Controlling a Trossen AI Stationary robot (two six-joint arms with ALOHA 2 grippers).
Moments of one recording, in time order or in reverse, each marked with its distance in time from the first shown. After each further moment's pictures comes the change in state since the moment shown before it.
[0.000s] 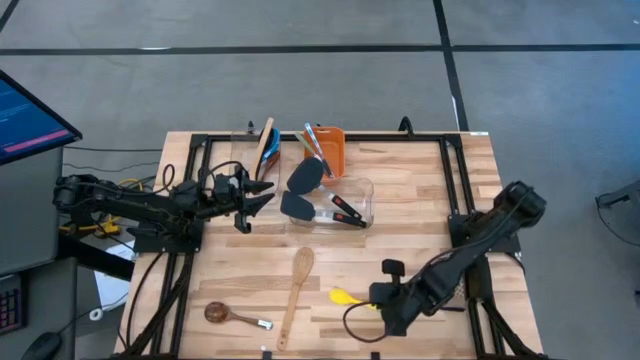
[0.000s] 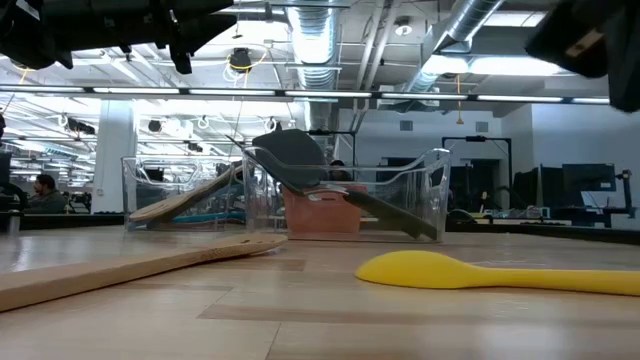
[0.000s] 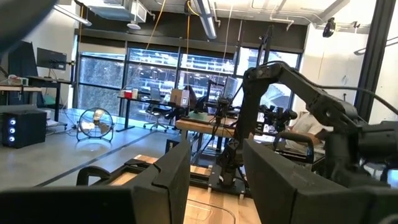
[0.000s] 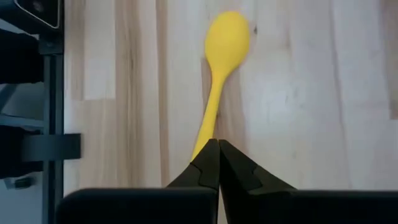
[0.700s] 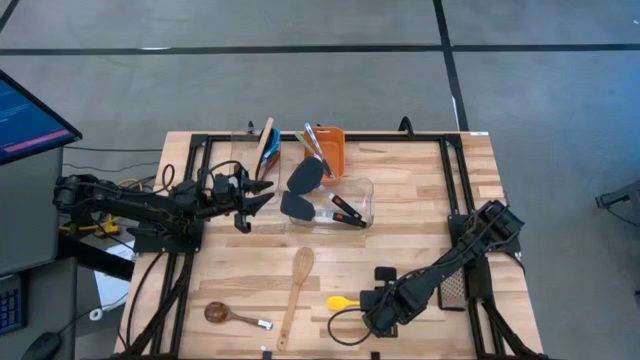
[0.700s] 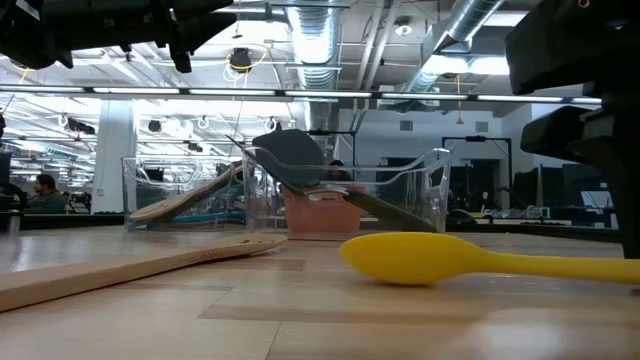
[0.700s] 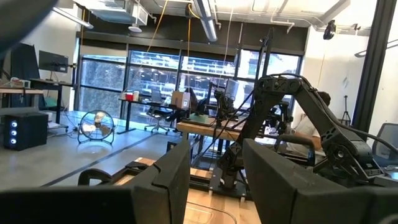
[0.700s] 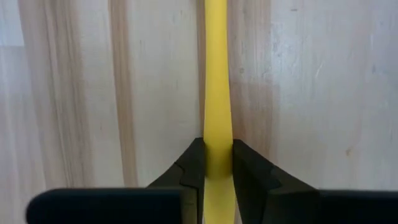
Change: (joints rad) left arm 0.000 0.000 0.000 0.011 -0.005 0.004; right arm -0.047 0.262 0.003 0.012 -0.104 -0.028
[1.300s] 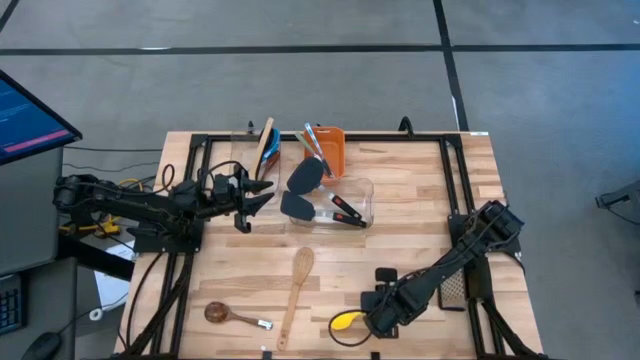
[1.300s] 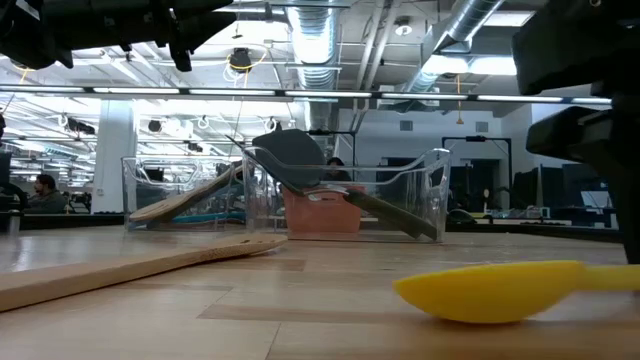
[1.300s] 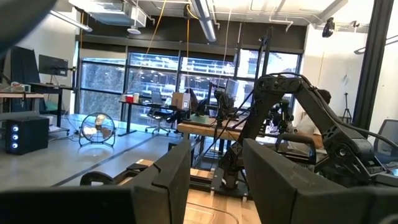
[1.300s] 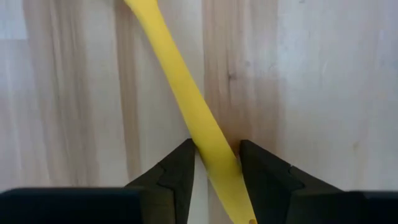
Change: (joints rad) left arm 0.000 0.000 0.000 0.003 0.004 0.022; right arm 0.001 0.001 0.000 -0.005 0.008 0.000
